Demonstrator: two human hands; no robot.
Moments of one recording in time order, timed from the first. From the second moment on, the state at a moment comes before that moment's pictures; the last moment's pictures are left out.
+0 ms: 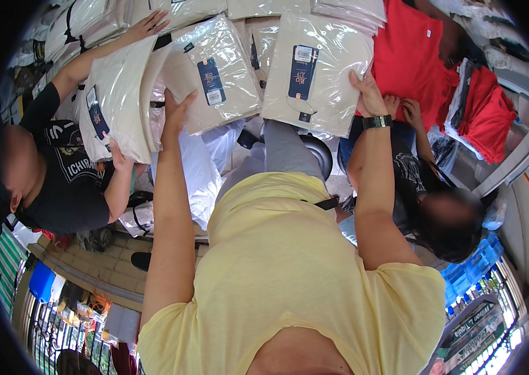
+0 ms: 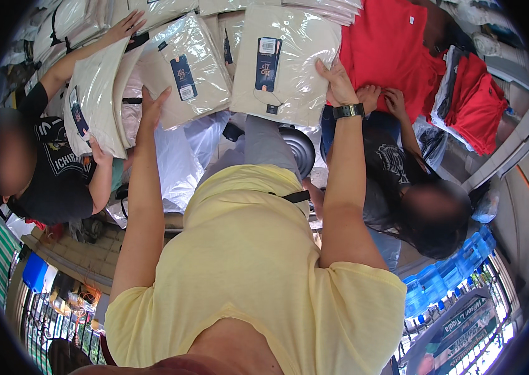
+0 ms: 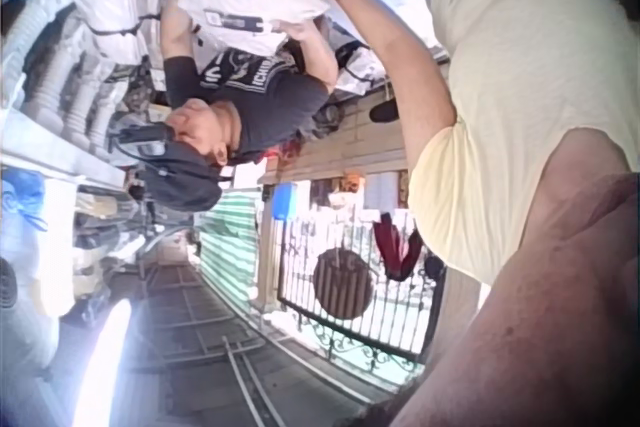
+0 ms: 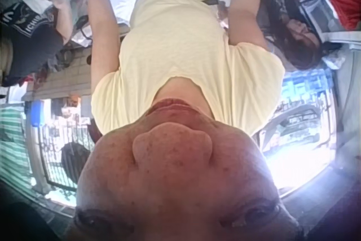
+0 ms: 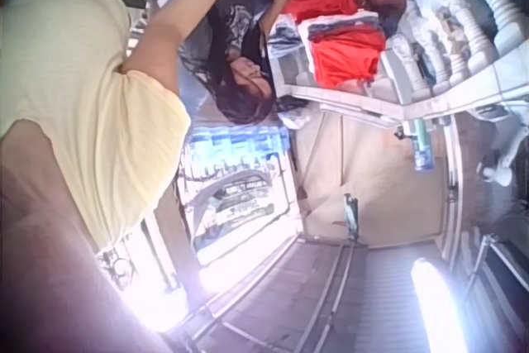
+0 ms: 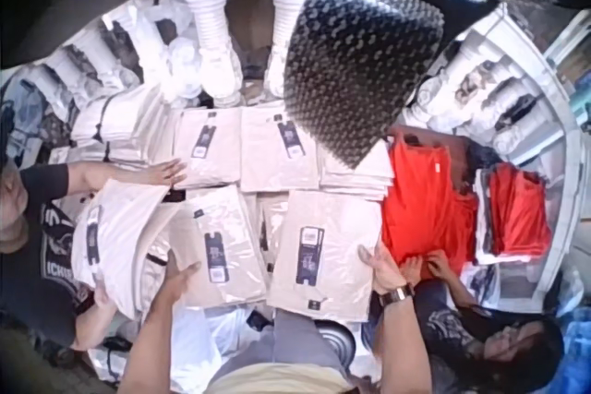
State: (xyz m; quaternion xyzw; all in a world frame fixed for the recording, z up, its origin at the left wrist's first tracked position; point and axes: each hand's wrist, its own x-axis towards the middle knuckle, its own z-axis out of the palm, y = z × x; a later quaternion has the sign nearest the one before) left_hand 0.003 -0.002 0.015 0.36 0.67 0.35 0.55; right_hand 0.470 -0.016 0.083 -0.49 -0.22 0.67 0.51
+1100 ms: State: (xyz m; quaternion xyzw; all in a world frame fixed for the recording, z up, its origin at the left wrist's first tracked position) left_hand -0.006 -0.002 0.007 0.42 0.68 0.35 0.48; right_hand 0.245 0.154 0.193 -0.11 -0.82 0.50 -0.26
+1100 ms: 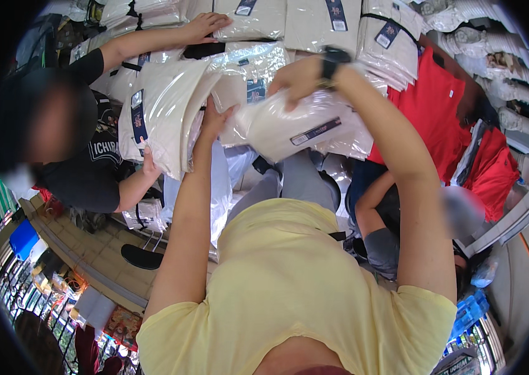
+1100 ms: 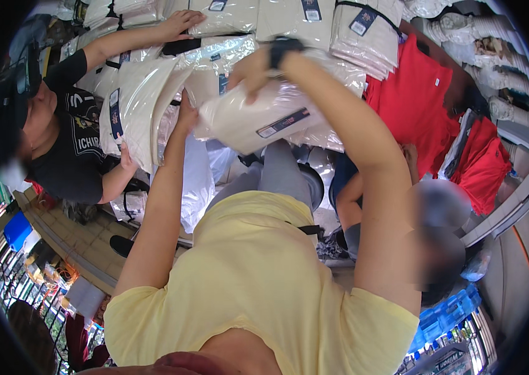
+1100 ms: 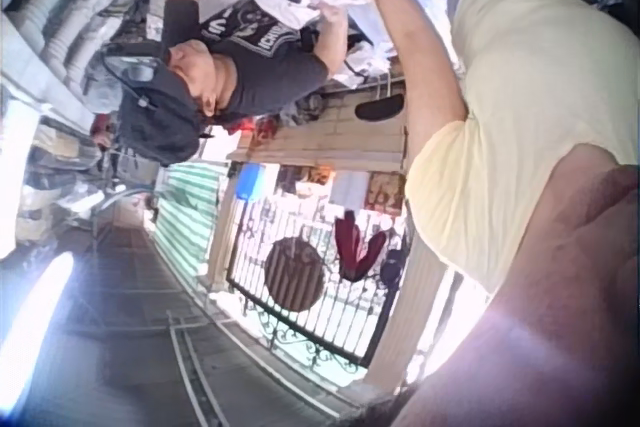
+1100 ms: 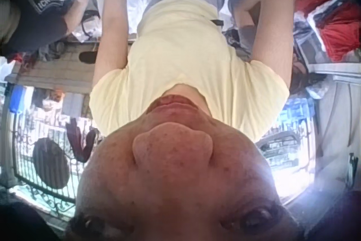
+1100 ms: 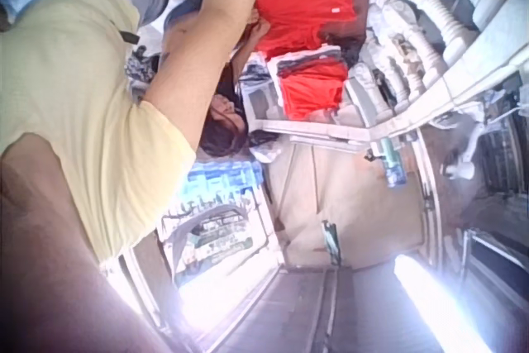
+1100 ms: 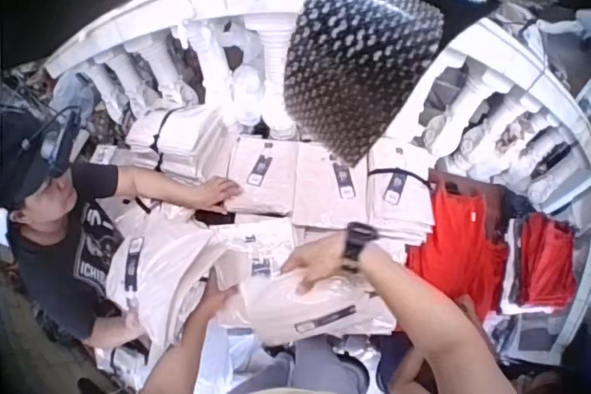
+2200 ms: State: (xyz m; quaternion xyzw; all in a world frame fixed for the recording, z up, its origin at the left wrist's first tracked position) left_hand -0.017 -0.005 -0.028 0.37 0.69 0.40 0.47; right_hand 0.257 0.063 0.007 -0.60 -0.43 0.51 0.44
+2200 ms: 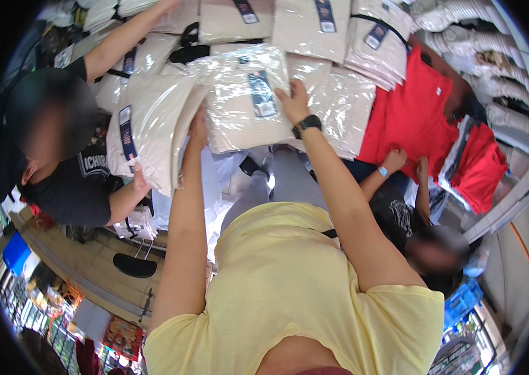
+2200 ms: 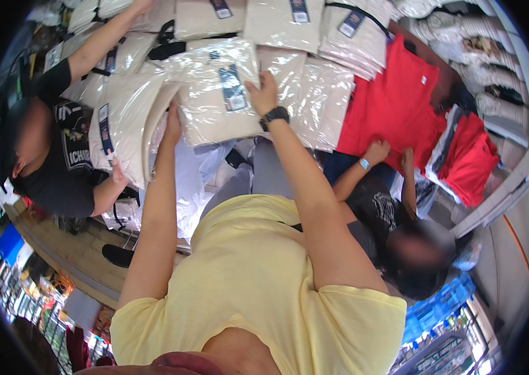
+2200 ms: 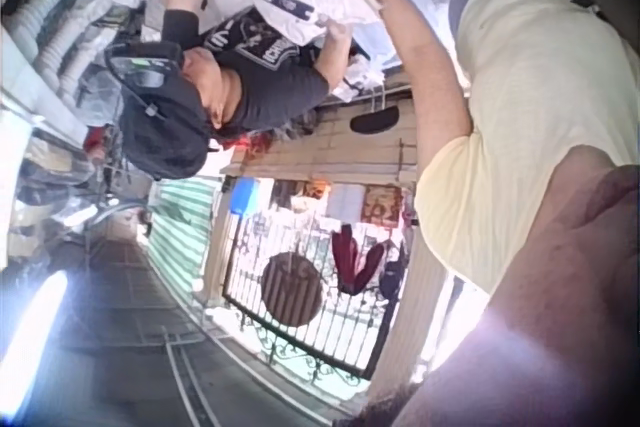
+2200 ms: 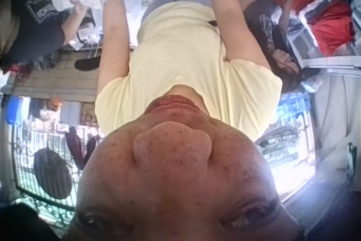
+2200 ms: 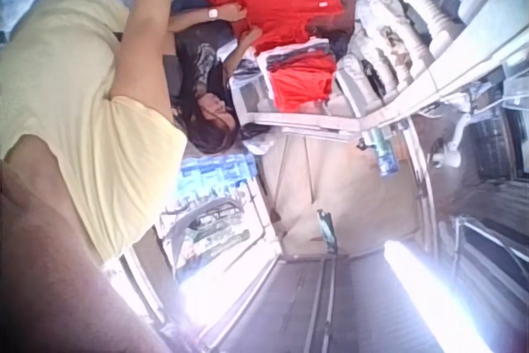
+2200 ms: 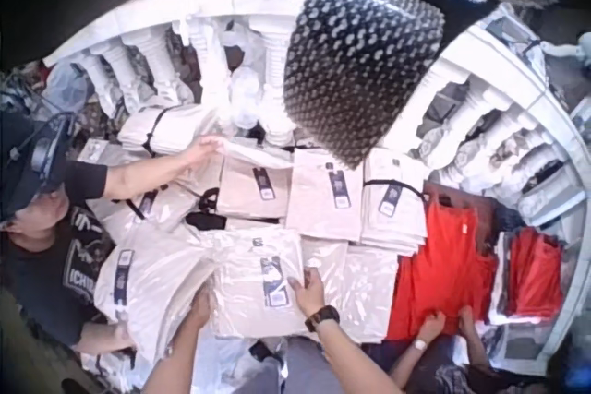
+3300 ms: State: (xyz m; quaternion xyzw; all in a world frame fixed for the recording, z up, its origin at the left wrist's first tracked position) left_hand 0.014 0.010 0.021 0.27 0.65 0.40 0.59; right_hand 0.449 -0.029 -0.046 -0.77 -0.40 0.38 0.31
